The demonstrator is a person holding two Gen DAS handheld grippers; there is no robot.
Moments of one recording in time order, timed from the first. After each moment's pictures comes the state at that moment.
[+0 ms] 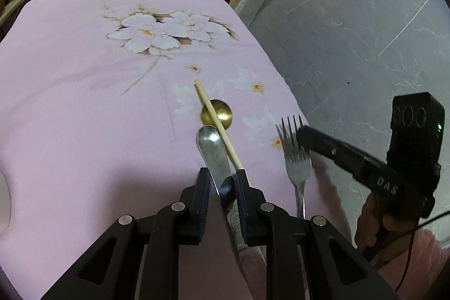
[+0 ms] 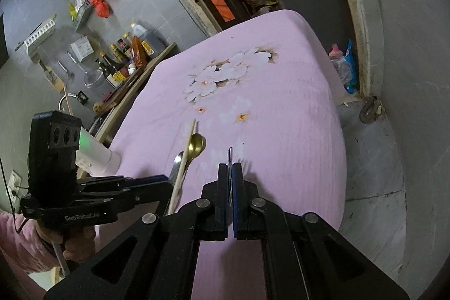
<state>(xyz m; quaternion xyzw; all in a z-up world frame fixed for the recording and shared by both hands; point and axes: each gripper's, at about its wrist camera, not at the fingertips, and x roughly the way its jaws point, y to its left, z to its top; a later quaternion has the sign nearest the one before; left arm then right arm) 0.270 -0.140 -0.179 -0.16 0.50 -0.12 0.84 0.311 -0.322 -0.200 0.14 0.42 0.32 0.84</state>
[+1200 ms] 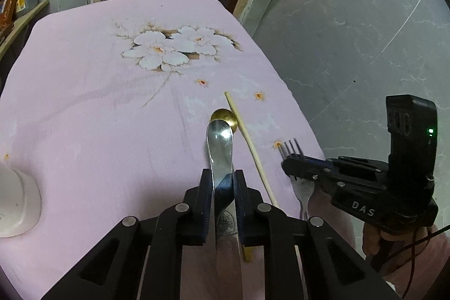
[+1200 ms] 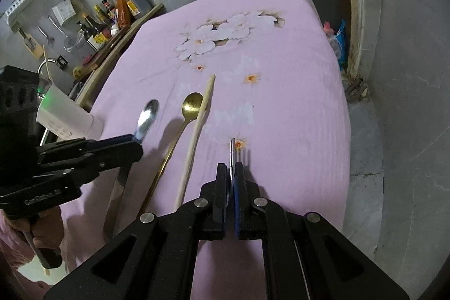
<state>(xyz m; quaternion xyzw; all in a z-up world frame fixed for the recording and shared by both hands) 0.256 -0.136 -0.150 -0.12 0.49 -0.09 0.86 0.305 -0.288 -0.204 0.06 0.50 0.28 0.81</state>
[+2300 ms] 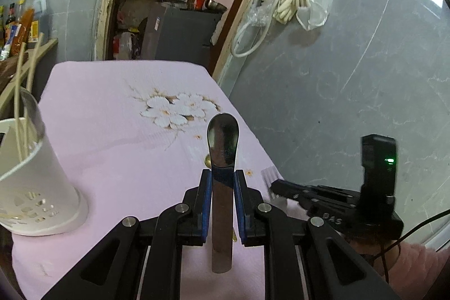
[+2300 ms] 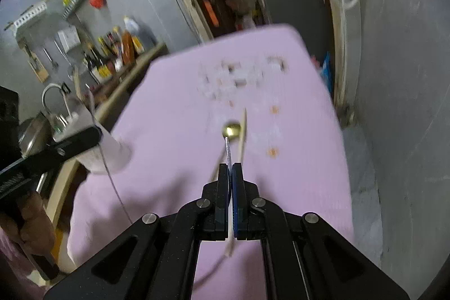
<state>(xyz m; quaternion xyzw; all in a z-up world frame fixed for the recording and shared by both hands) 0.180 -0.090 -0.074 -0.14 0.35 -0.12 0.92 0.242 -0.289 -0.137 0.09 0.39 0.24 0.88</state>
